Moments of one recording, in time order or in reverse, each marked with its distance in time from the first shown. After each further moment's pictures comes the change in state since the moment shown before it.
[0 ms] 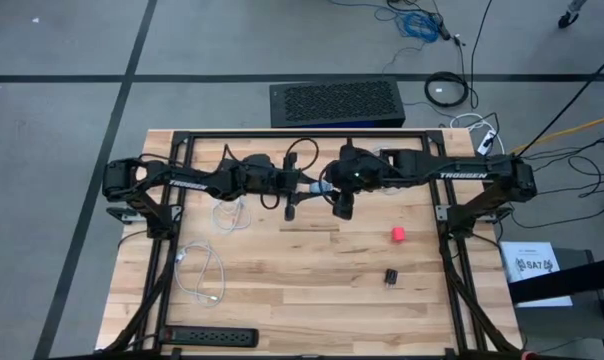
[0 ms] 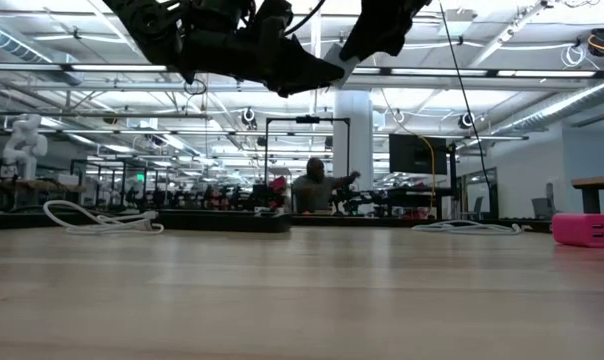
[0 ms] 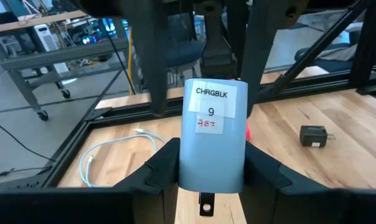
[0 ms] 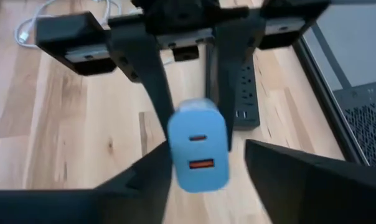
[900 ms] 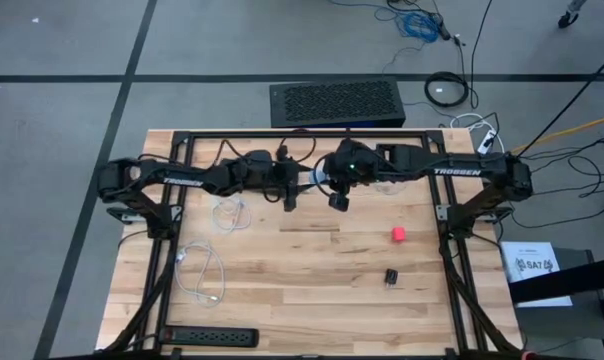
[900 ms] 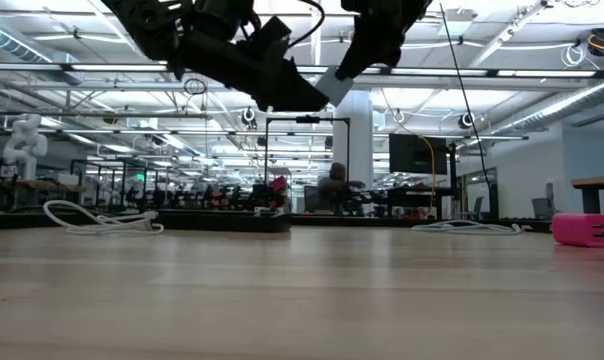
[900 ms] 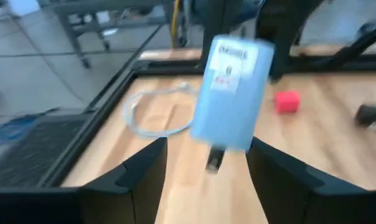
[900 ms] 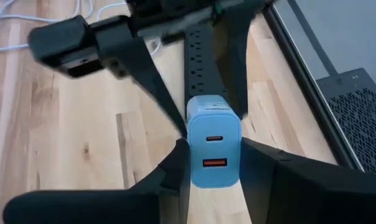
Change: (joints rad) left arm 0.053 -0.058 0.003 -0.211 -0.192 -0.052; right arm -0.055 0.031 0.000 0.005 -0.002 0.009
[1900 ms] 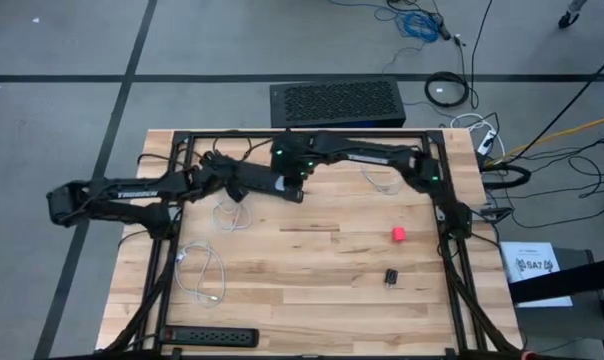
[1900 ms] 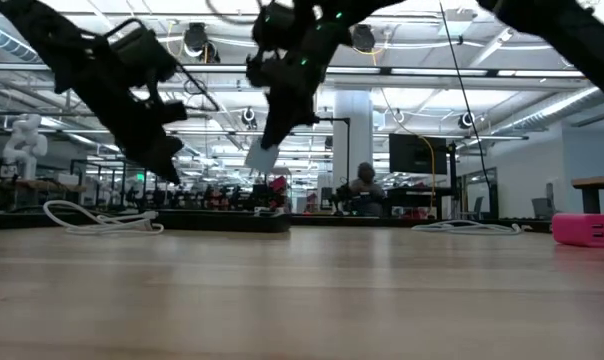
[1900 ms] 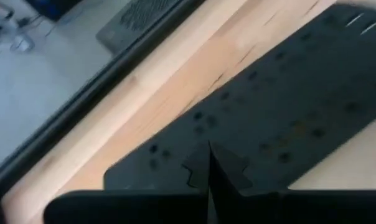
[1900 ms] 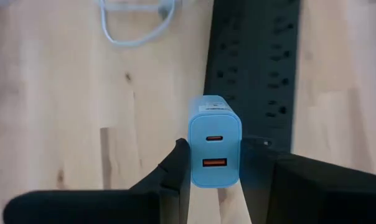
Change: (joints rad) left arm 0.198 -0.454 -0.464 -0.474 -0.449 -0.203; right arm -0.124 0.735 0.752 -0.336 -0.236 -0.143
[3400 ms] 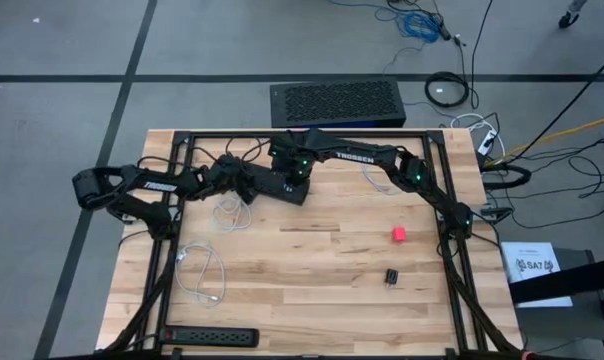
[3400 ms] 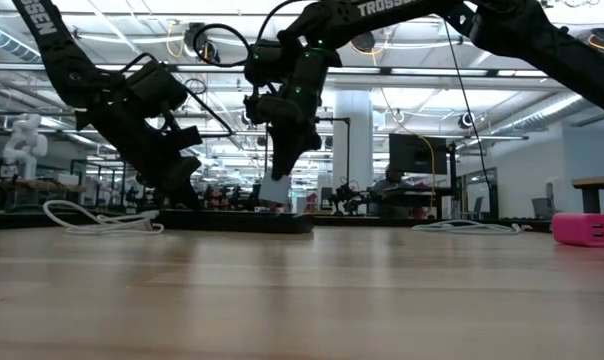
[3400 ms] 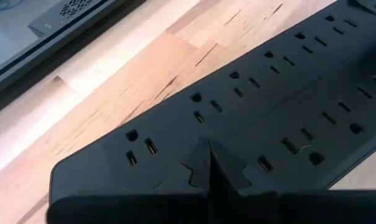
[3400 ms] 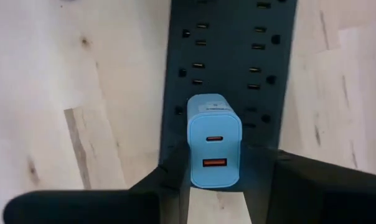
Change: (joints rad) left arm 0.038 0.324 -0.044 0.390 0.235 -0.026; right arm -0.028 0.148 0.147 -0.183 0.002 0.077
